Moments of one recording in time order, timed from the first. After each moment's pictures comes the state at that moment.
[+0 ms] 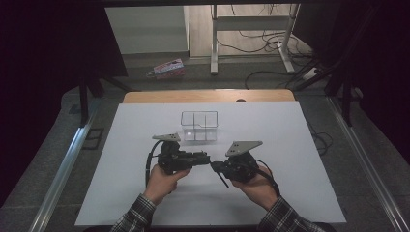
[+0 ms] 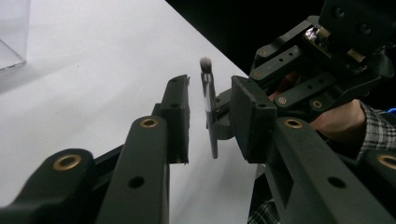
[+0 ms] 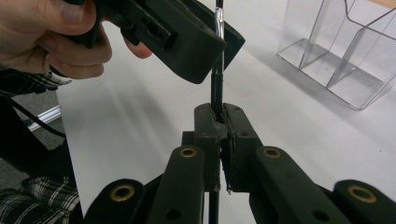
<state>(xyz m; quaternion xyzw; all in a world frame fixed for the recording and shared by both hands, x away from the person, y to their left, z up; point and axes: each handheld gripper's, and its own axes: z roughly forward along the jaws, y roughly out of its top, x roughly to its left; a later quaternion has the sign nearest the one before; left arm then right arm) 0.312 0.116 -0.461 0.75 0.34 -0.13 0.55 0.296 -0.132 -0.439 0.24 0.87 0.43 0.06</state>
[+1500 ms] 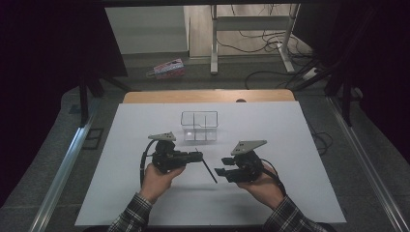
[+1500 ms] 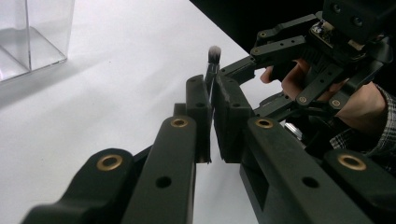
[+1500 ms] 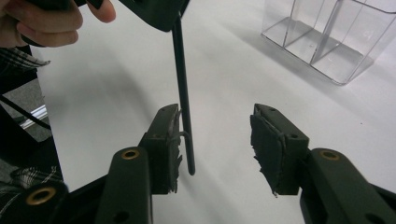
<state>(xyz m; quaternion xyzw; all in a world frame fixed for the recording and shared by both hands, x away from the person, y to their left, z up) 0.310 0.130 -0.457 0.76 0.36 -0.08 0.53 0.303 -0.148 -0.446 0.26 0.87 0.41 0.06</state>
